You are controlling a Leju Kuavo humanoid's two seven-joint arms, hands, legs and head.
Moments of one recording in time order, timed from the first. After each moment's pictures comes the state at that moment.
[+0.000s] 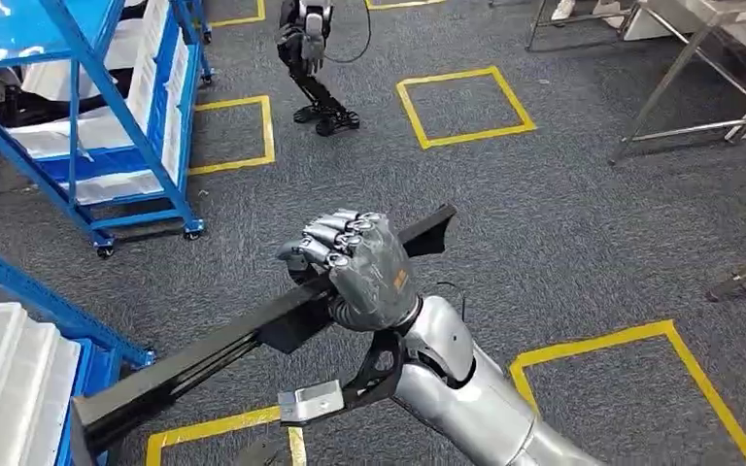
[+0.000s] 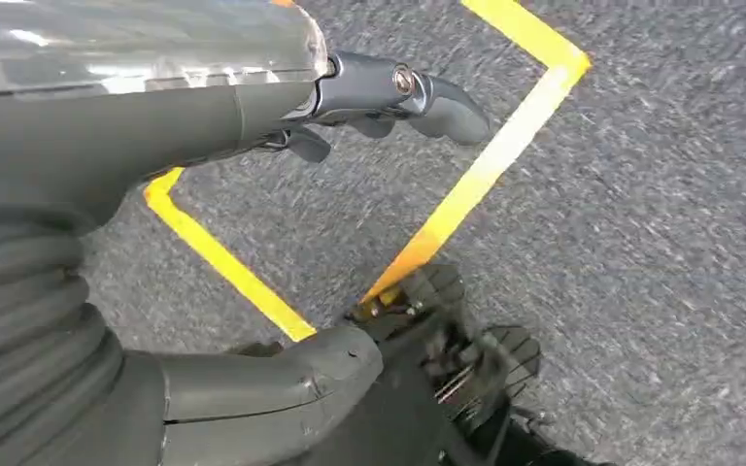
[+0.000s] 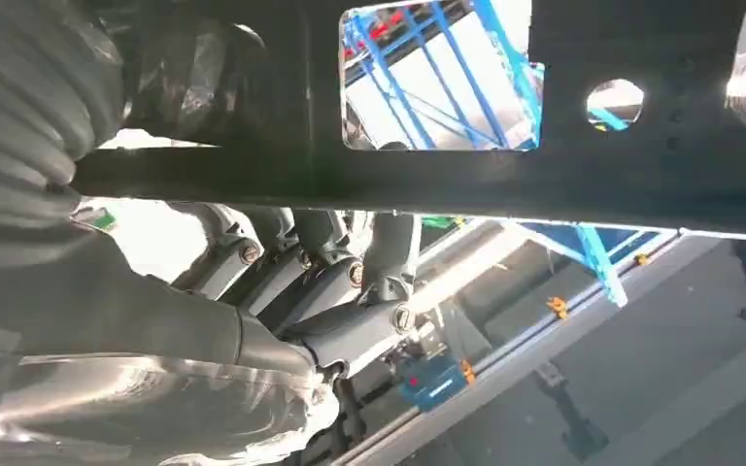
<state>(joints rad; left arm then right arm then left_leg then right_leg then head) -0.18 -0.15 0.47 -0.22 -1.03 0.00 -0.30 -0.53 0.11 0.75 -1.53 0.83 -0.62 -0.31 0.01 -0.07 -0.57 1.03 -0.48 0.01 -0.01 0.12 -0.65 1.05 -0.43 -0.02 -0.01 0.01</state>
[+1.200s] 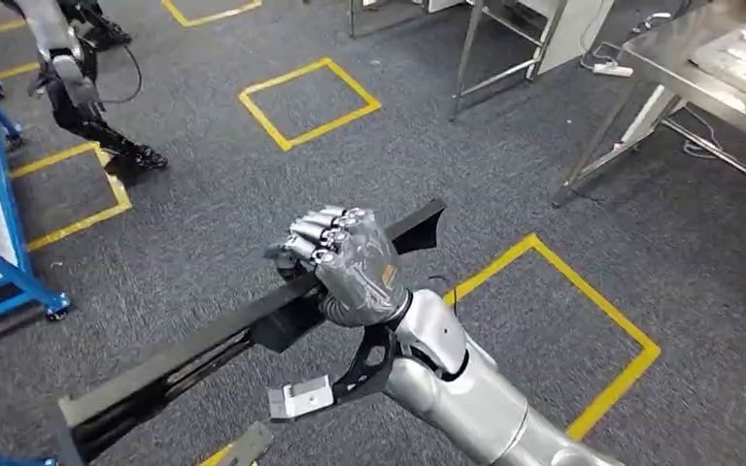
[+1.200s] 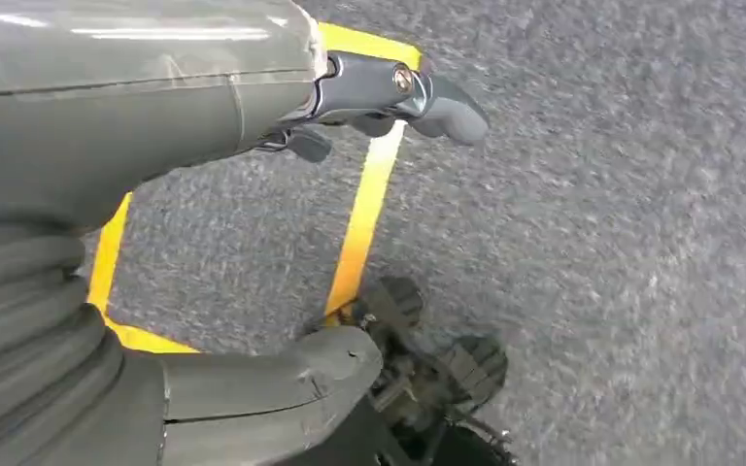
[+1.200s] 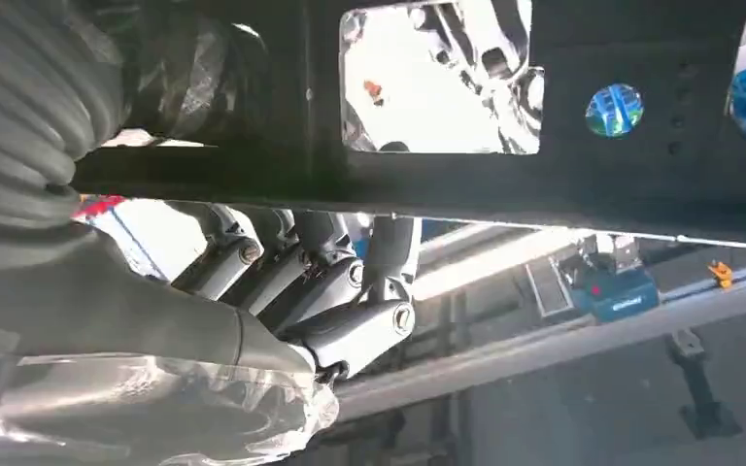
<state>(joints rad) -0.21 -0.16 0.48 -0.22 -1.05 0.00 -0.35 -0.58 0.12 0.78 -1.49 0.81 -0.63 -0.31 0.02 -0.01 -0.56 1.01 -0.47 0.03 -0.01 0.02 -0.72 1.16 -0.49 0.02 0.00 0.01</state>
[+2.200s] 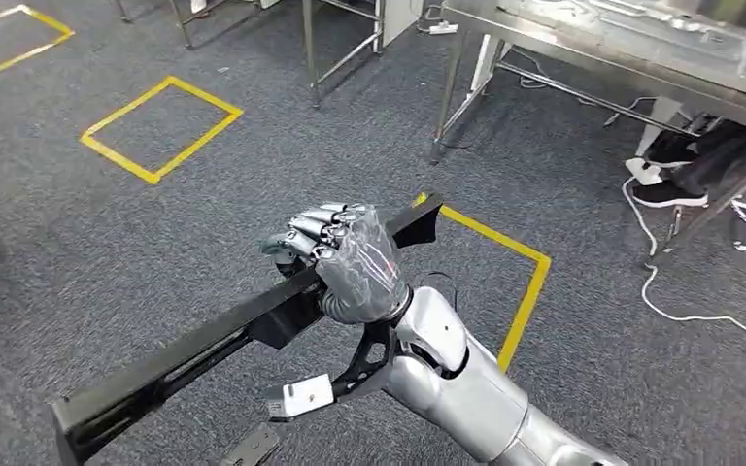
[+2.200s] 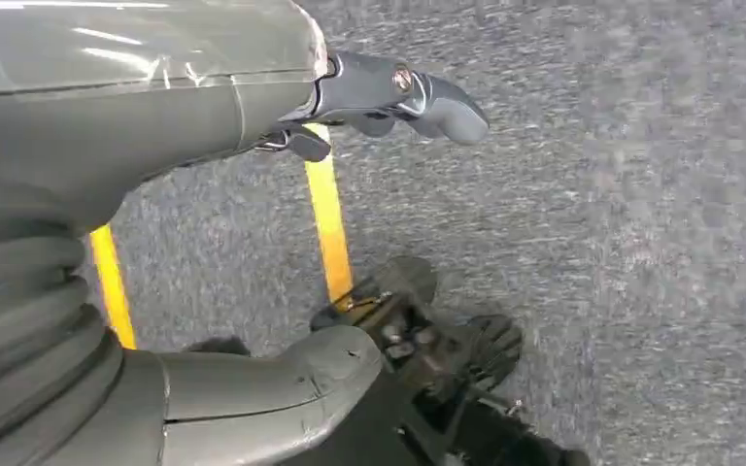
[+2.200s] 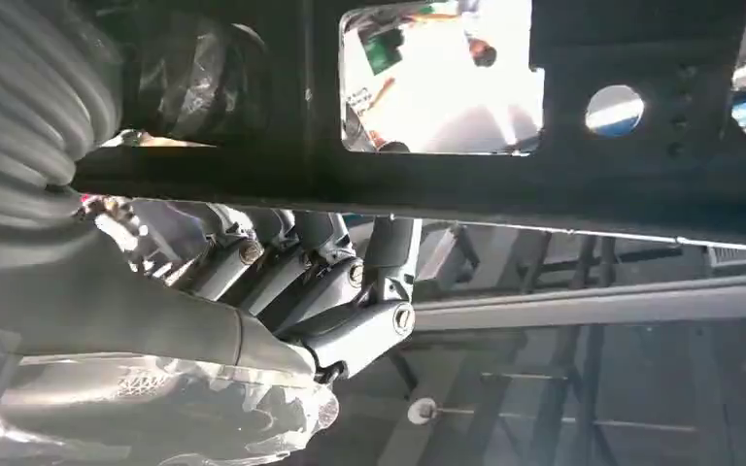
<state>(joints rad) -0.21 -0.16 0.47 -0.22 -1.07 -0.04 -0.33 -0.59 0.12 0.78 -1.50 0.82 -0.63 -0.31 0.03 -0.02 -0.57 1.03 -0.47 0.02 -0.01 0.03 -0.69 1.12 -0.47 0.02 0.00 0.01</state>
